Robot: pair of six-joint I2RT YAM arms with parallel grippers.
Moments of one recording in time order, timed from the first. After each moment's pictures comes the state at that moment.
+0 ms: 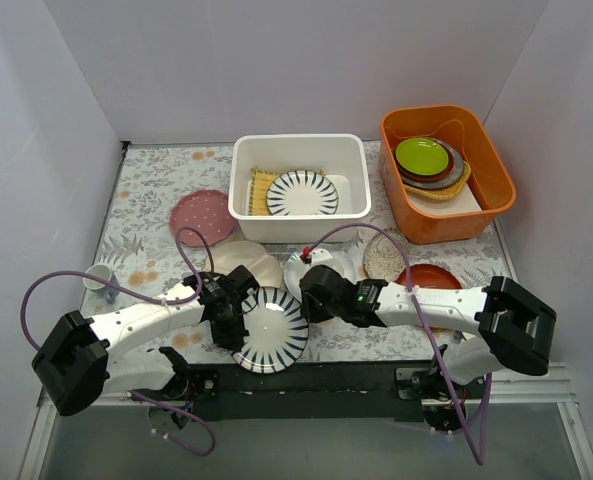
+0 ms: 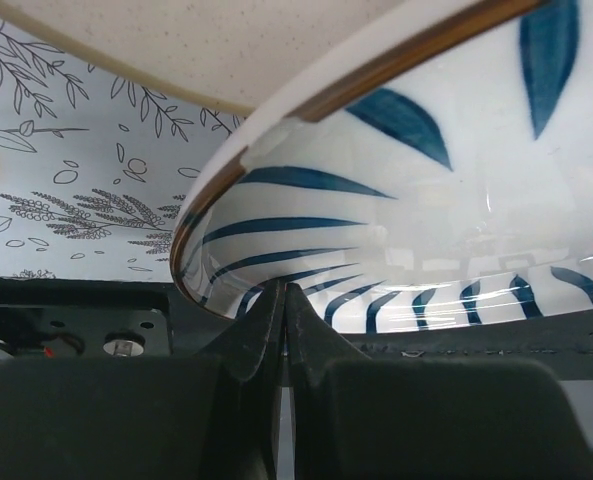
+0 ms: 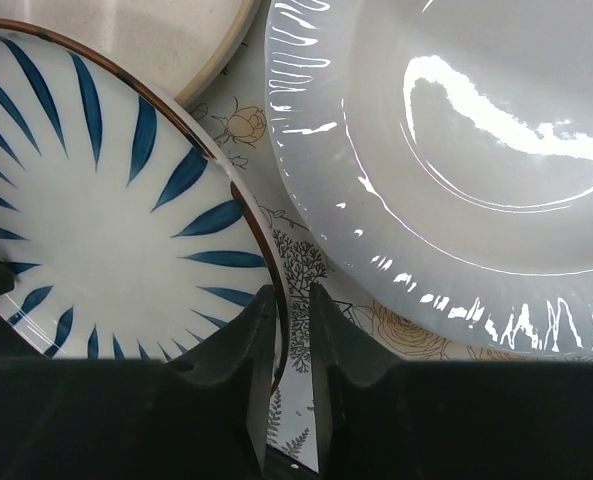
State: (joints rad) left arm -0.82 1.17 0.64 -0.92 0.02 -1.02; right arm 1.16 1.44 0.78 -0.23 0.21 0.73
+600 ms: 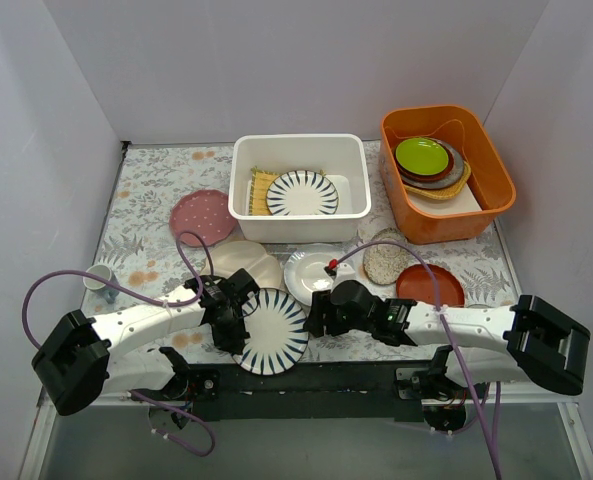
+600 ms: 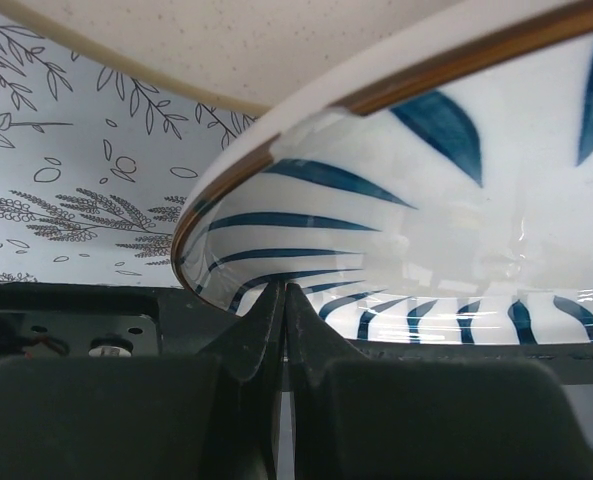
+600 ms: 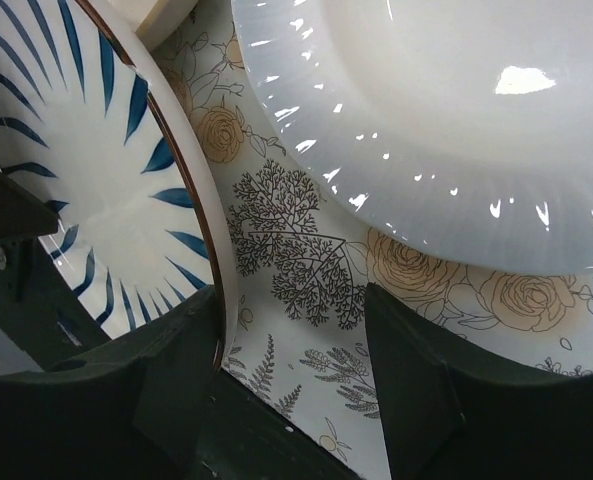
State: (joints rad) left arm -0.84 1.17 0.60 -0.88 0.03 -1.06; right arm 1.14 1.23 0.48 0.00 0.11 0.82
